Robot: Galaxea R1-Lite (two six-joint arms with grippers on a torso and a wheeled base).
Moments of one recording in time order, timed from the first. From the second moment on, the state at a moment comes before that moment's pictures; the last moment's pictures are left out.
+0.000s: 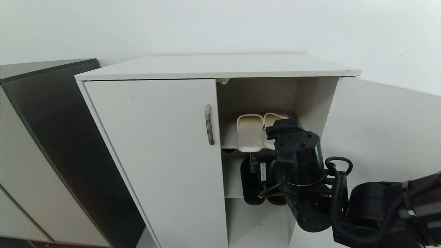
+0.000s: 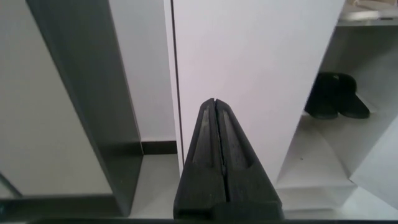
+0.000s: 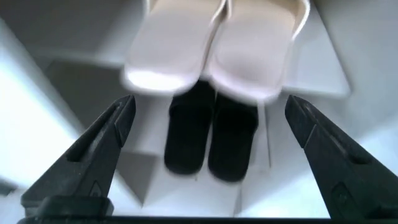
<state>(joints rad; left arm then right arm) 0.00 0.00 0.00 0.00 -0.01 0.00 0.92 1.86 -0.97 -0.61 -0.81 0.18</state>
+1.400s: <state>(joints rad) 0.00 0.00 0.00 0.00 -0.01 0.00 0.90 1.87 -0.93 -0.65 -0.81 0.17</state>
